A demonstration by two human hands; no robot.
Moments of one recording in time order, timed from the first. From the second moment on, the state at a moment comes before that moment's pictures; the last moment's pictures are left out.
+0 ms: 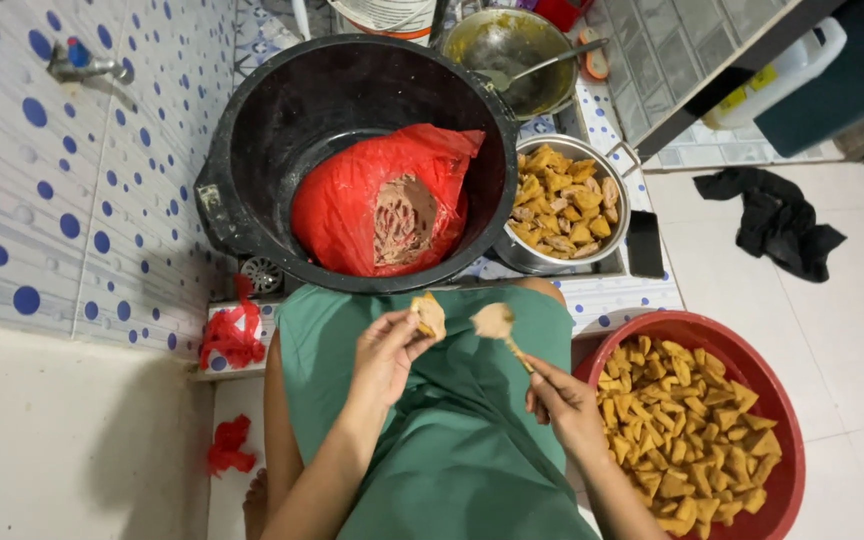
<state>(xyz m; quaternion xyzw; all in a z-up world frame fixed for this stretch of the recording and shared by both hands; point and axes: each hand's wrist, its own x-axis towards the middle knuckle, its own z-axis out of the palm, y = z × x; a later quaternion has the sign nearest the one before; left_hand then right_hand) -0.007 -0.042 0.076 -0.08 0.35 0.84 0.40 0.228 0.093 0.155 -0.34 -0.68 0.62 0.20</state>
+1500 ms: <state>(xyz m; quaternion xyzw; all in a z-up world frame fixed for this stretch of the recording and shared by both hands) 0.013 -0.045 0.058 -0.02 0.35 0.77 0.54 0.222 0.094 0.201 -0.33 -0.88 0.31 0.12</state>
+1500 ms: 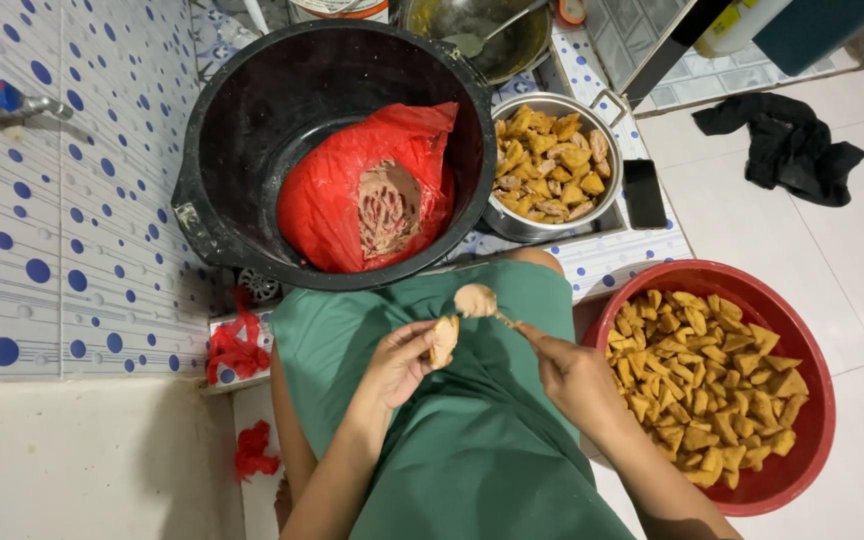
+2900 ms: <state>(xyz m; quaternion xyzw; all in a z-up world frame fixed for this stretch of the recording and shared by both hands) 0.002 -0.046 0.031 0.00 0.33 0.75 0.57 0.214 0.080 0.220 -0.33 -0.83 0.44 0.11</state>
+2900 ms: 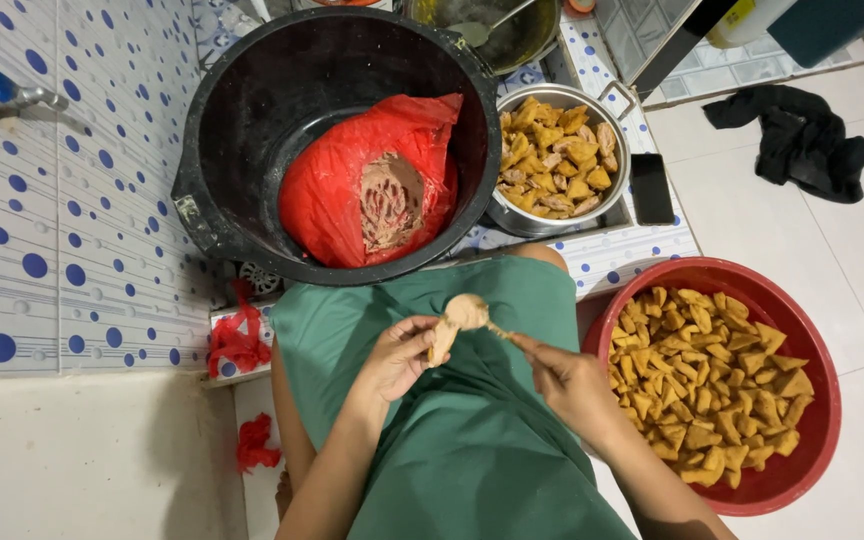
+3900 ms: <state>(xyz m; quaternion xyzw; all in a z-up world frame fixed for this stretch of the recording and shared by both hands) 0.031 -0.041 0.017 0.00 0.22 0.61 0.77 0.193 0.118 0.120 -0.19 -0.59 0.78 0.09</state>
